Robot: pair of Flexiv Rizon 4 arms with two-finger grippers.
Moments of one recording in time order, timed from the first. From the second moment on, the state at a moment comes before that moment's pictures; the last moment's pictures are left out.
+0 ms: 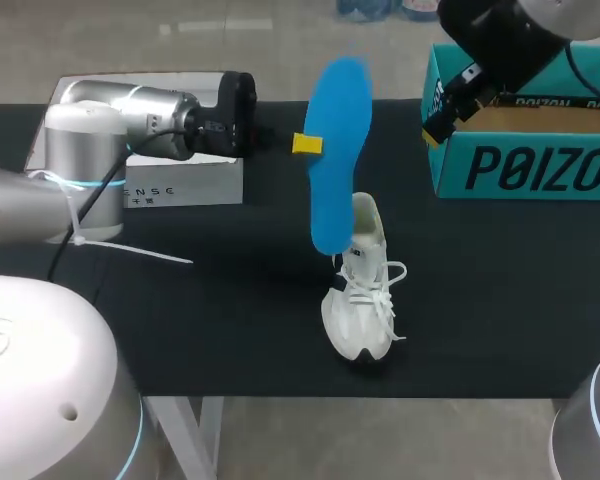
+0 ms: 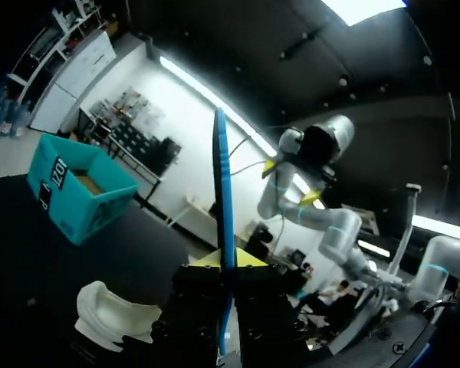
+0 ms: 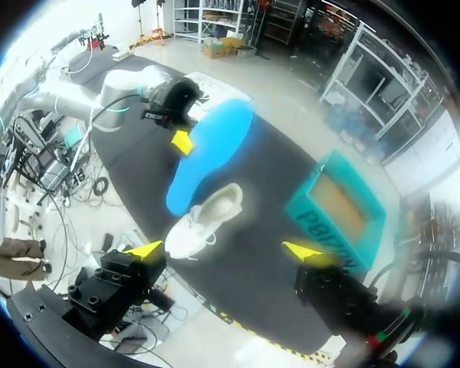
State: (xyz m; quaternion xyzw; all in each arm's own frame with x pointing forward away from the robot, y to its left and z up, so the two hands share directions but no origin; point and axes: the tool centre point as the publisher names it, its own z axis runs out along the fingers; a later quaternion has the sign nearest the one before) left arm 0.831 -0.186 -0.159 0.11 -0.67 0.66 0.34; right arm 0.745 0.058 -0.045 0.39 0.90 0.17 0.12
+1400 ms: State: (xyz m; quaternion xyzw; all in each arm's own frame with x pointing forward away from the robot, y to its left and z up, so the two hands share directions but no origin) left arm 0.810 -0.157 -0.134 -0.19 -0.69 0.69 -0.09; right arm 0.745 0.058 -0.045 0.39 0.90 0.17 0.12
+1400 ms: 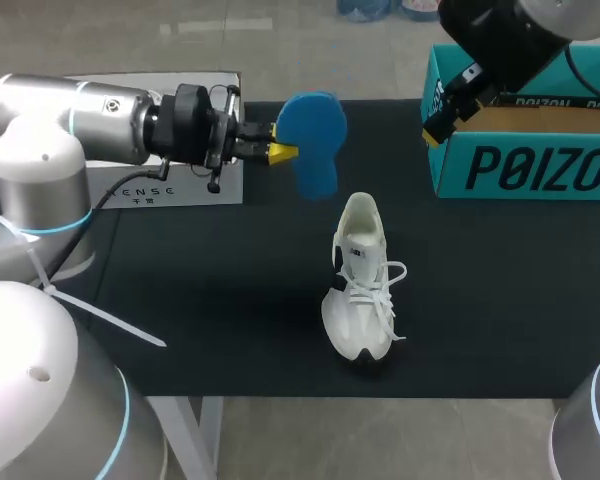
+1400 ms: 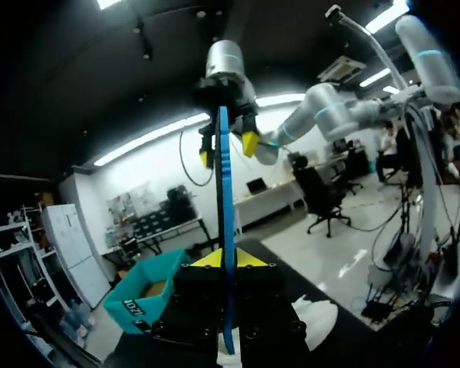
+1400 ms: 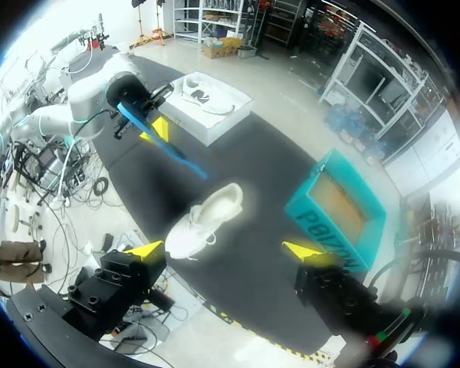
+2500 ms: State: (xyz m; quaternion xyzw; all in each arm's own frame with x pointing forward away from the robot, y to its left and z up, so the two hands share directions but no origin) left arm 0.811 -0.160 -0.104 -0.30 -0.67 0.64 -0.22; right arm 0.746 0.058 -0.044 0.39 0.90 0.17 0.12
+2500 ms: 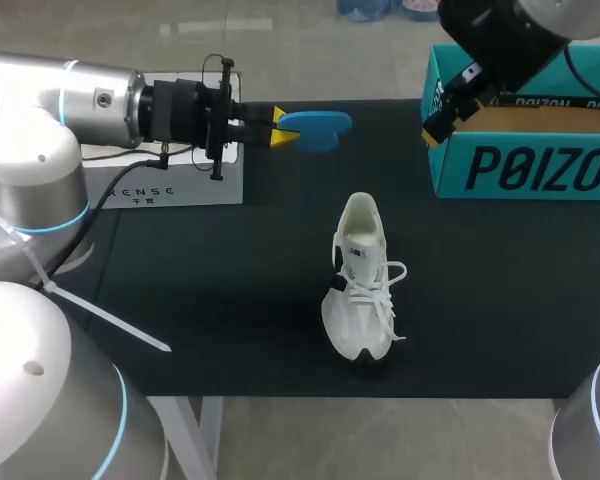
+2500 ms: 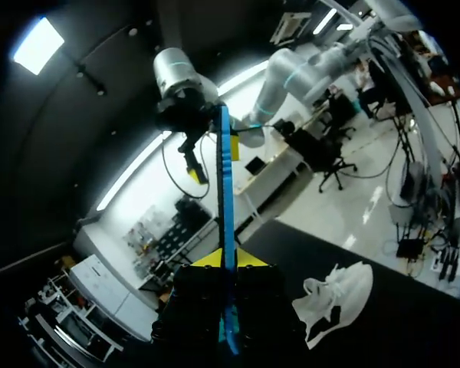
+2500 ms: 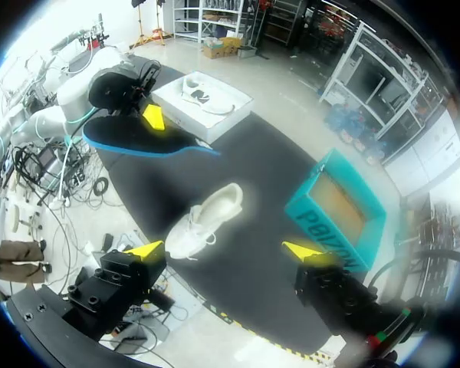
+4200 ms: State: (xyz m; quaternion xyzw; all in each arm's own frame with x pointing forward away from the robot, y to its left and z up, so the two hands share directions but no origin) left arm 0.808 -0.148 -0.133 -0.60 -0.48 0.46 -0.44; right arm 0.746 0.058 -0.044 0.39 0.90 0.17 0.12
